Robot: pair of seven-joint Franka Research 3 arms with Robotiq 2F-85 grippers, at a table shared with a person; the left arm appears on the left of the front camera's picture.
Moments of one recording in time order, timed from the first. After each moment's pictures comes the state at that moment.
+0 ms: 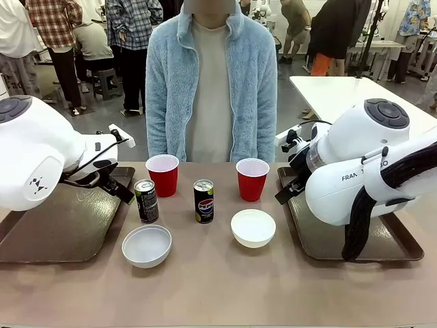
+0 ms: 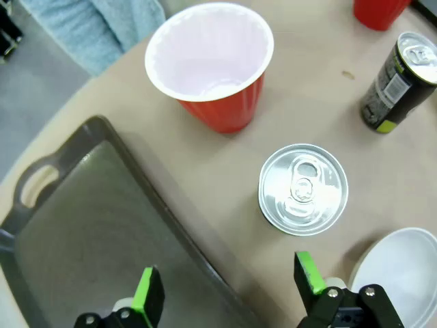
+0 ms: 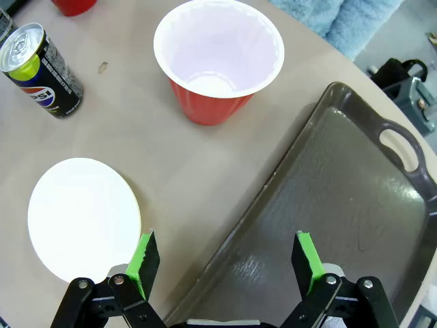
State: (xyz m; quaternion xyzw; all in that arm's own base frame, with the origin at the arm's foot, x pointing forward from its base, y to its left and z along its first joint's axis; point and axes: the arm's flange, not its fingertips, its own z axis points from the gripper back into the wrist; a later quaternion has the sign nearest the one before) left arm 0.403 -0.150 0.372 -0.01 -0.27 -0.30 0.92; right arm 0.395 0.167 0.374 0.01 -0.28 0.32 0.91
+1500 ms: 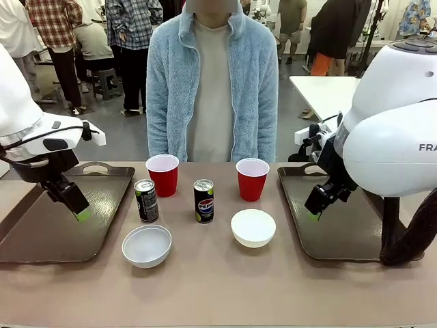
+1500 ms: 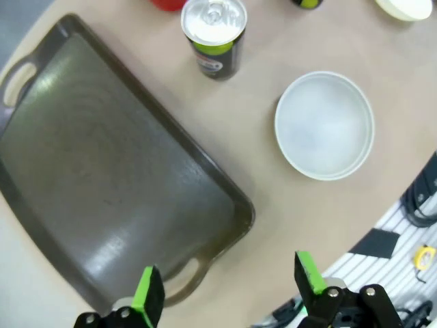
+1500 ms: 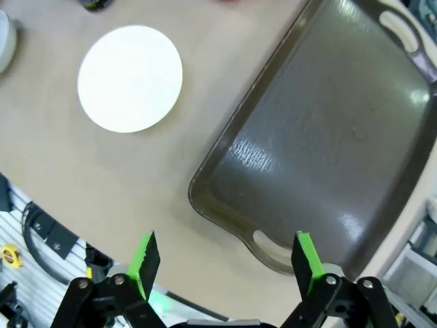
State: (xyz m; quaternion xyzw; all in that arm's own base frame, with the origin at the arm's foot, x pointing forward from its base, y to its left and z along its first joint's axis) left arm 0.322 -0.122 0.452 0.00 -0.10 -0.32 0.94; right arm 0.318 0.148 0.447 -0.02 -0.12 0.29 0.95
